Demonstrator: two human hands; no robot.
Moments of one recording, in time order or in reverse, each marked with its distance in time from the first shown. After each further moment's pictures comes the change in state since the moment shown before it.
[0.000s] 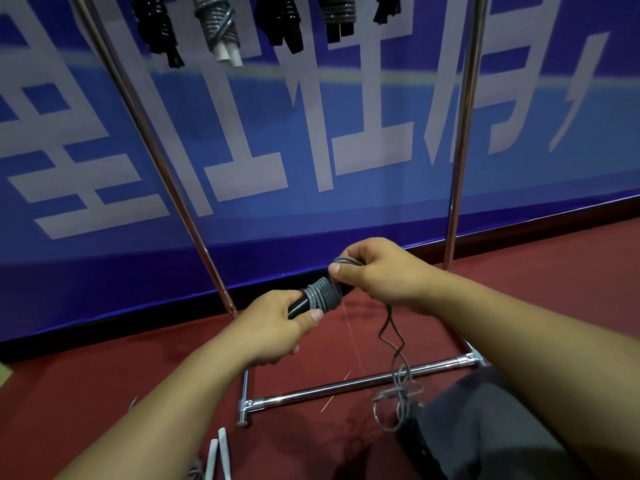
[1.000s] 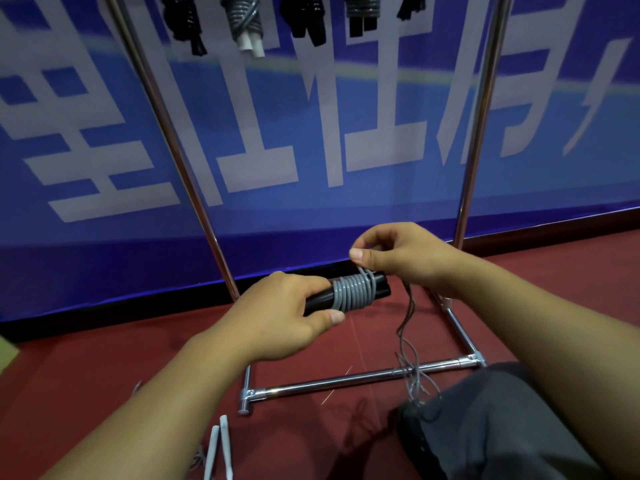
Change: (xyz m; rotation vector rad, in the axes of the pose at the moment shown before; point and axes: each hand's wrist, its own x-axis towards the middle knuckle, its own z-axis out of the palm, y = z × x) left_hand -0.021 0.010 -0.017 0.360 0.117 0.304; right_hand 0.007 0.010 -0.020 0.117 -0.013 -0.011
